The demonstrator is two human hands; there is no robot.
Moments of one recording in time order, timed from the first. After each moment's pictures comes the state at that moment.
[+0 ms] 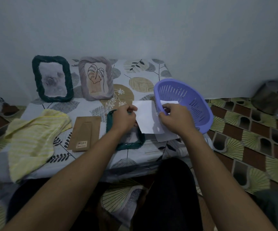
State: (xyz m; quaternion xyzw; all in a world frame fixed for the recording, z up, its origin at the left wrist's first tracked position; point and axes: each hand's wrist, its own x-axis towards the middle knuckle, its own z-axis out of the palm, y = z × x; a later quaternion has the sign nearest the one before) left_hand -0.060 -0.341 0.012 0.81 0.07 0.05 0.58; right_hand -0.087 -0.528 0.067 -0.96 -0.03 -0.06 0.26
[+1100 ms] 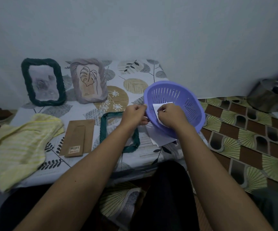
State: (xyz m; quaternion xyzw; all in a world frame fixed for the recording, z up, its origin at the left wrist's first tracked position) left_hand -0.044 -0.391 0.027 0.71 0.10 -0.06 0.69; right_hand -0.052 -0.538 0.060 -0.97 0.03 0.02 0.26
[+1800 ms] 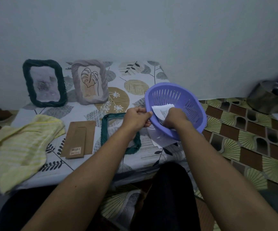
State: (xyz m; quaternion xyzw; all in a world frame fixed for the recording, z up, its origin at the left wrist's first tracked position) left_hand -0.052 -0.391 0.032 0.70 0.09 -0.07 0.70; right_hand -0.023 -0.549 0.039 -0.99 0.09 0.09 0.12
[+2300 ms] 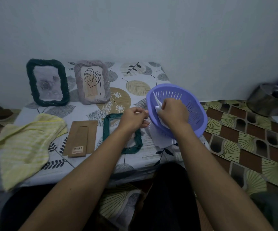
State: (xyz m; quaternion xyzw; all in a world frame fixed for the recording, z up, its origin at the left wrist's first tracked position) left_hand -0.060 -0.375 0.036 0.69 0.09 -0.07 0.71; right_hand -0.044 -0.523 0.066 -0.98 0.03 -0.12 0.14
